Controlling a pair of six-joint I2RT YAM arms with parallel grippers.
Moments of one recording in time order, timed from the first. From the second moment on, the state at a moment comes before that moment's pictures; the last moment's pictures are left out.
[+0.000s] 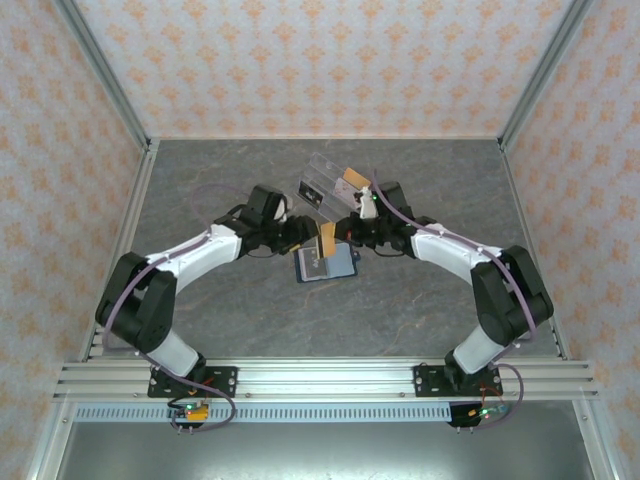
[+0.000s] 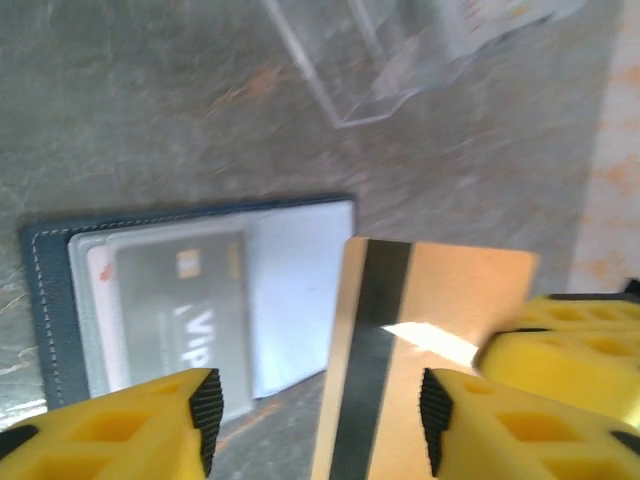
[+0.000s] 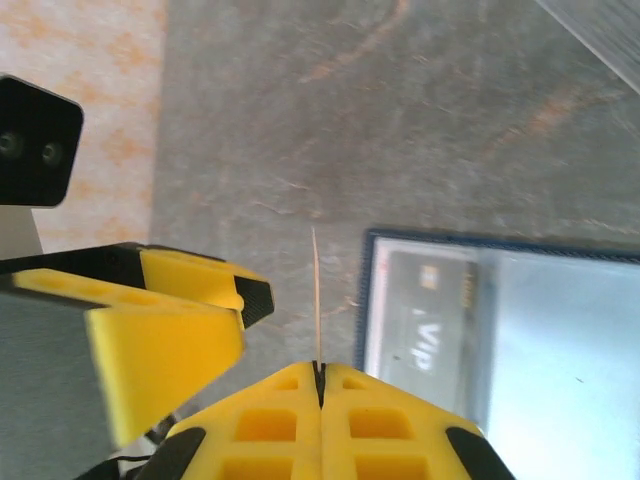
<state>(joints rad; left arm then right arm) -0.43 1.56 1.00 -0.26 0.41 -0.90 0.47 1.60 0.97 -0.08 -0.63 0.72</state>
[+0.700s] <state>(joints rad) -0.34 1.56 0.99 0.15 0.67 -1.08 0.33 1.64 1.08 0.30 -0.94 1.08</state>
